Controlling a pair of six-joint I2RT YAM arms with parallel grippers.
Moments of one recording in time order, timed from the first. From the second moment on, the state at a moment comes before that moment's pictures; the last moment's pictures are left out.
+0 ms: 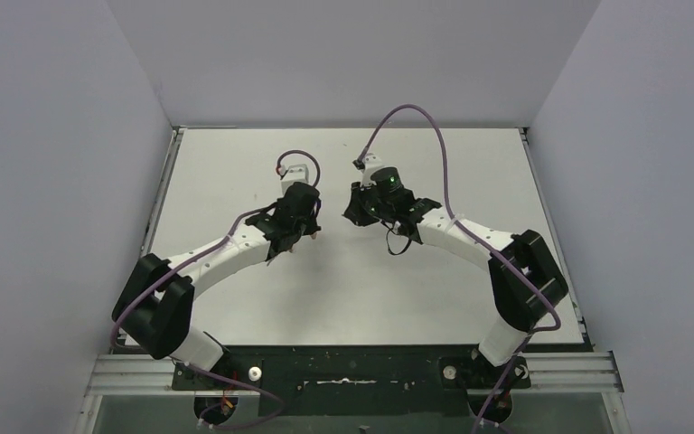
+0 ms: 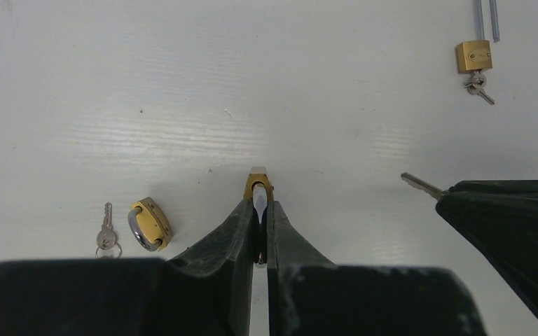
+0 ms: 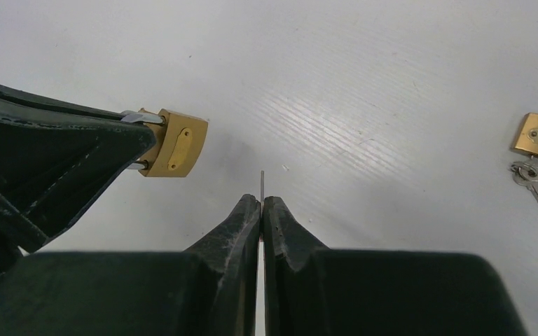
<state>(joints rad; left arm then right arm) -0.66 1.50 0.98 -0.22 -0.41 -0.60 0.65 1.66 1.13 -0.07 -0.13 0.31</state>
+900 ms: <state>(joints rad) -0.66 1.67 0.98 -0.16 -0.40 -0.68 0.64 1.95 1.19 0.06 -0.23 0.36</state>
